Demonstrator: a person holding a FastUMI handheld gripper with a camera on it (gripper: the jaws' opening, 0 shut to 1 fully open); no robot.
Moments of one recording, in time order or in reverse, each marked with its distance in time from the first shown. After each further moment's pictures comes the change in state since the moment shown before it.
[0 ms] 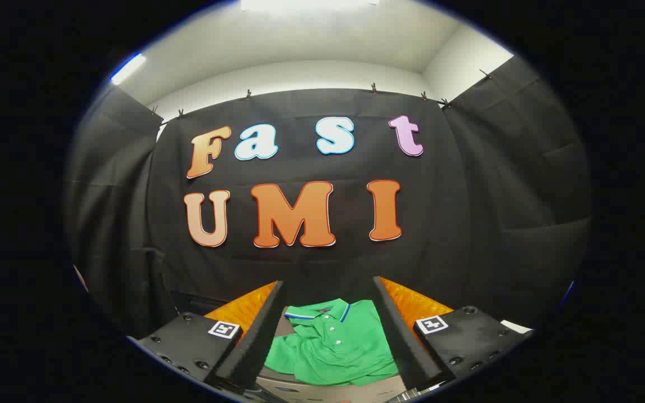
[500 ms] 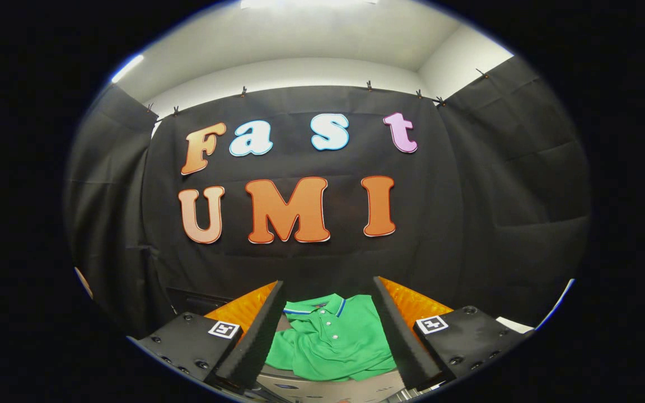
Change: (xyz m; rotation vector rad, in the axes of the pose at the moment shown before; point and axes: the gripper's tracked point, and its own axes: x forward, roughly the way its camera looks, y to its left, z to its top) arm -0.004 -0.006 -0.003 0.000 0.017 -0.038
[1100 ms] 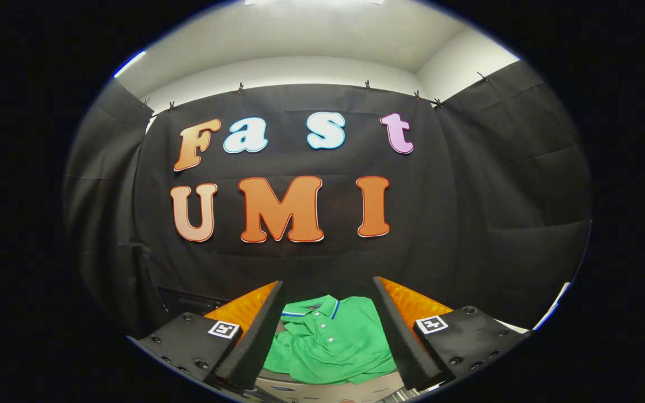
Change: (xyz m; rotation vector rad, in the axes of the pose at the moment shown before) arm 0.010 0.000 0.006 -0.010 0.016 -0.038
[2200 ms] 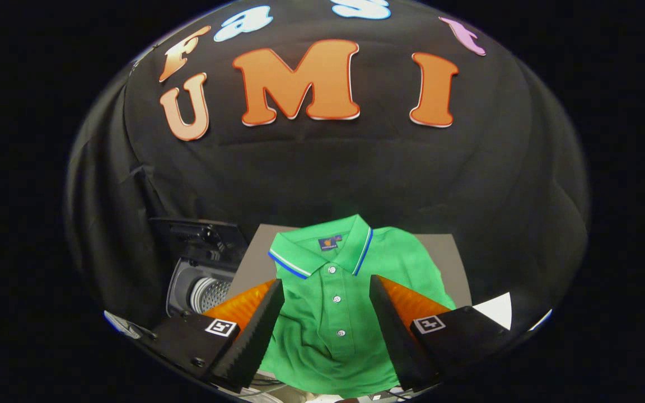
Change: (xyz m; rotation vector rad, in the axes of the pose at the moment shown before) arm 0.154 0.011 -0.127 -0.033 0.803 0.204
